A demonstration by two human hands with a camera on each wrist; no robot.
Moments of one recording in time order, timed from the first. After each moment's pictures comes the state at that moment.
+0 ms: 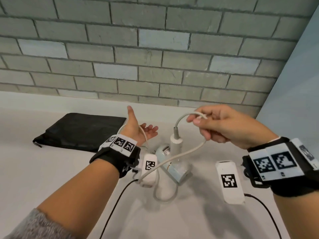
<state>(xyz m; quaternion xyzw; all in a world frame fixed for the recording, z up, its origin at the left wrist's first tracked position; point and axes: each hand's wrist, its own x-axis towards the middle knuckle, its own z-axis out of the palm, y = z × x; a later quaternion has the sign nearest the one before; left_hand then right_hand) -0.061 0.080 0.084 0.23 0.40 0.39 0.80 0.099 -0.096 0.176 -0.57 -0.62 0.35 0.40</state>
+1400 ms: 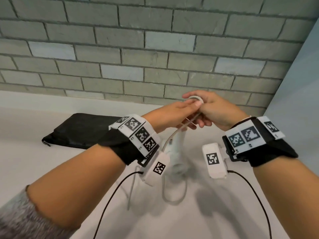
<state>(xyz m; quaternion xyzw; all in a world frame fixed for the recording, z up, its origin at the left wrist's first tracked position) -0.047 0.006 0.166 0.81 0.19 0.16 0.53 0.075 -0.047 0.182 -0.61 -0.60 0.28 0.45</state>
